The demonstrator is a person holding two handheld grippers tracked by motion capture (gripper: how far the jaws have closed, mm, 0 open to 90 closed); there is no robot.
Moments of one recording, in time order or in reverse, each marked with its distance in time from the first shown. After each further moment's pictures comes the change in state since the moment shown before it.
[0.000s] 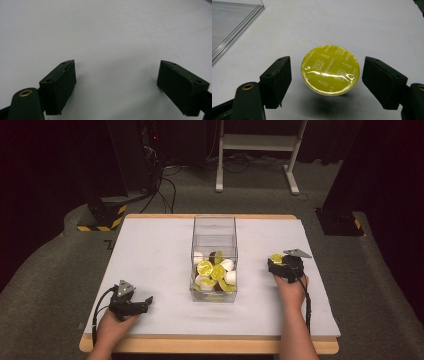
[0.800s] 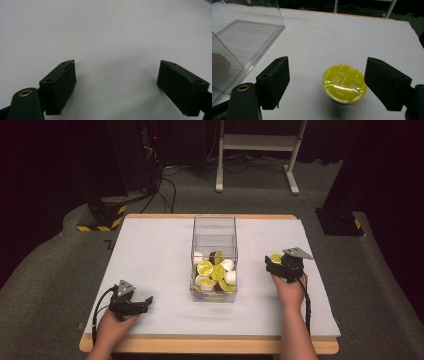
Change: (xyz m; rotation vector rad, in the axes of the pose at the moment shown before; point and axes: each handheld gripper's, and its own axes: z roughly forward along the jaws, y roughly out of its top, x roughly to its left) left arm 0.001 0.000 -0.001 0.011 -0.002 0.009; right arm 0.019 0.013 -0.028 -0.098 0.040 -0.041
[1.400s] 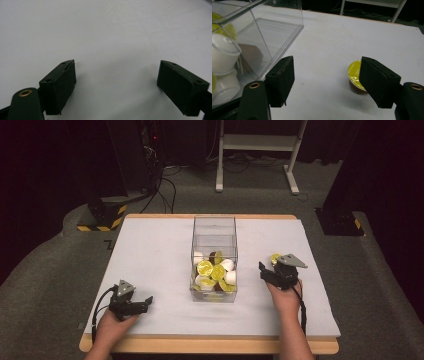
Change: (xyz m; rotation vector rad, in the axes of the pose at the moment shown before) left arm 0.000 0.000 0.000 0.007 -0.001 -0.001; right arm 0.033 -0.007 -0.024 -0.018 0.030 -0.046
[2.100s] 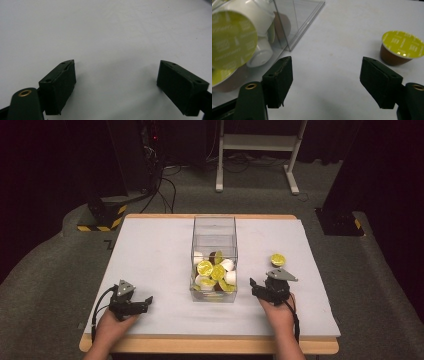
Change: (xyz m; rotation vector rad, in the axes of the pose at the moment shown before) left arm 0.000 0.000 0.000 -0.004 -0.004 -0.010; right arm 0.032 -0.032 -0.014 0.096 0.062 -0.014
